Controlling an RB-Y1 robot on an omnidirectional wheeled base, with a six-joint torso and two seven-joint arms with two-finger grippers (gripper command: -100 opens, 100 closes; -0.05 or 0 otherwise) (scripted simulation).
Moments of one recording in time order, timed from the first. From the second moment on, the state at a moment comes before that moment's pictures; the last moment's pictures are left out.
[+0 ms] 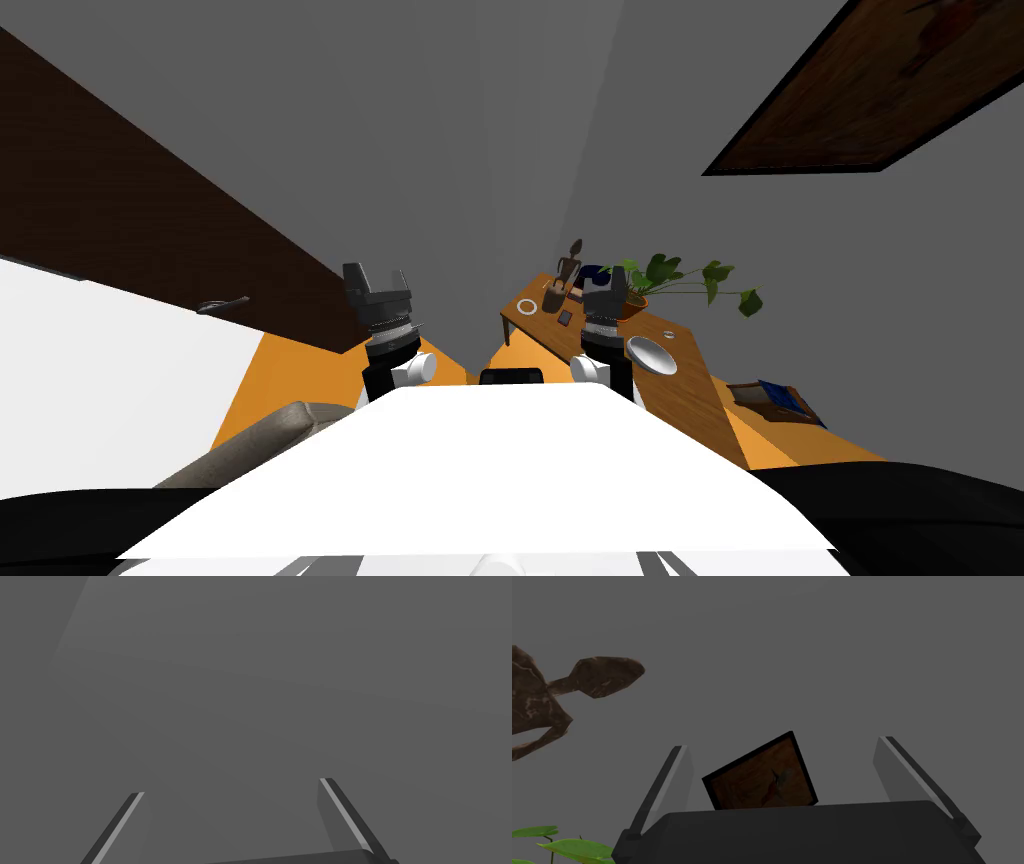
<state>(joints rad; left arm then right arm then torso) 0.48 -0.03 0.07 -2.28 0.03 -0.62 -0.05 0.54 0.00 0.07 -2.28 -0.12 -0.48 0.11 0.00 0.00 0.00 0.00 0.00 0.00</state>
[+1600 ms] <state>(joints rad) 0.48 -0.03 0.07 -2.28 0.03 -0.62 -0.05 0.30 -0.31 0.23 -1.90 0.31 -0.61 0.06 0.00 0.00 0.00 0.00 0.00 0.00</state>
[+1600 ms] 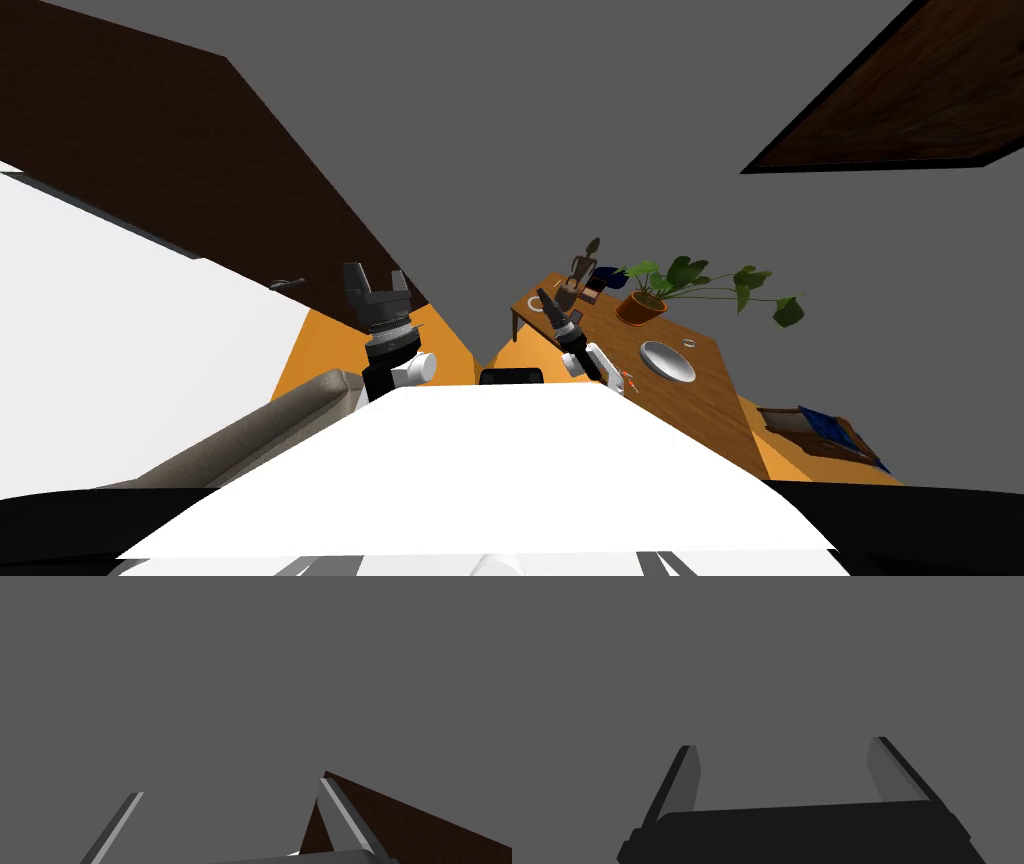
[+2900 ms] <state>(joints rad) 0.48 -0.03 0.07 -2.28 0.03 -0.62 -0.05 0.11 -0.51 0.34 -1.58 0.68 -0.68 -0.01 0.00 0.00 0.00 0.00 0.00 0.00</state>
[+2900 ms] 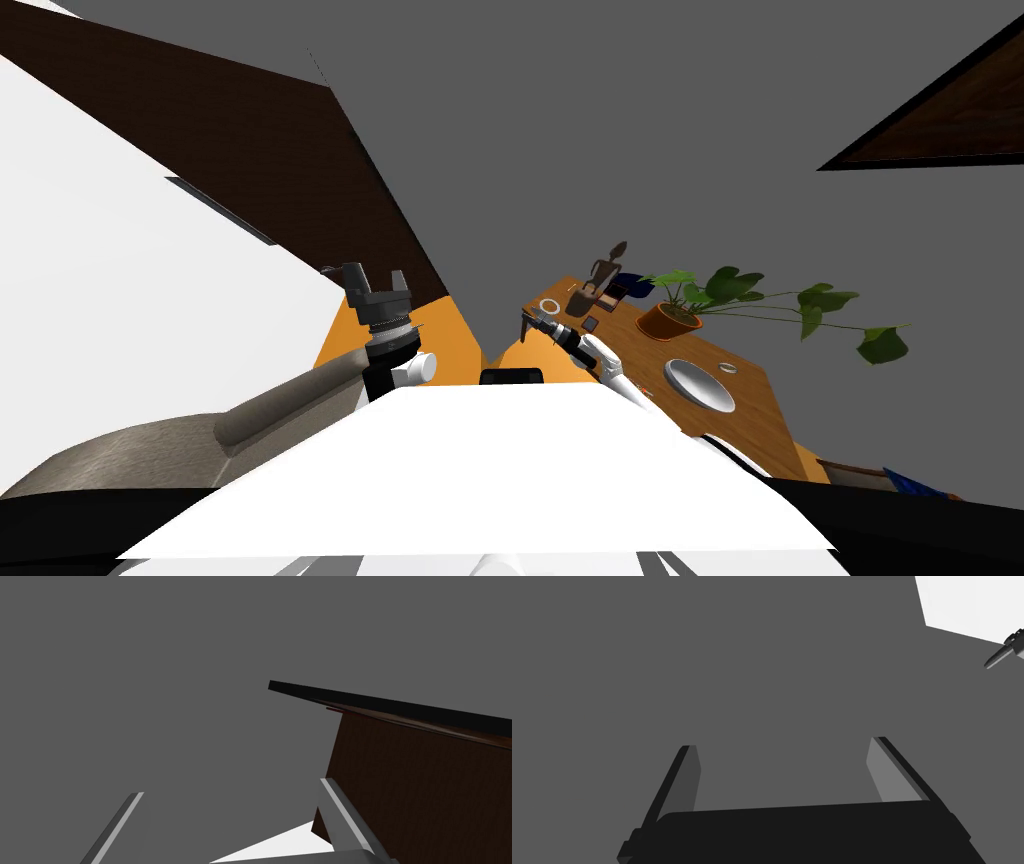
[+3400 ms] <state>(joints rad) 0.48 -0.03 0.07 -2.28 0.03 -0.62 -0.05 0.06 -0.57 0.37 -1.46 0.82 -0.71 -0.04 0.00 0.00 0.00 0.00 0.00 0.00</state>
